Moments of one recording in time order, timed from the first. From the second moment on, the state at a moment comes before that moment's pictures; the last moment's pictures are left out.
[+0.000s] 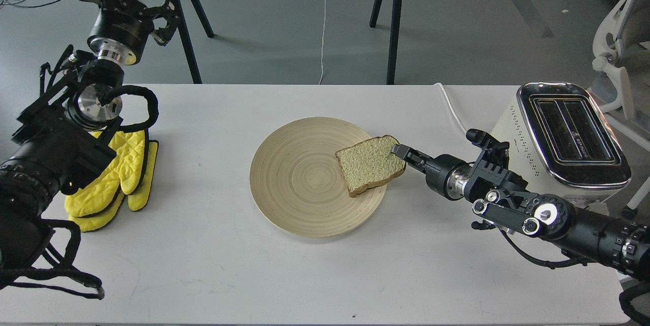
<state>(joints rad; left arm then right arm) -0.97 0.25 -0.71 -0.35 -0.20 -0.49 -0.33 0.82 -0.29 0.01 0.83 -0.88 -0.12 0.17</state>
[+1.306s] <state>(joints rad) -0.97 0.25 -0.71 -0.35 -0.20 -0.49 -0.33 1.16 -1.10 0.03 1.49 -0.89 -0.08 0.11</state>
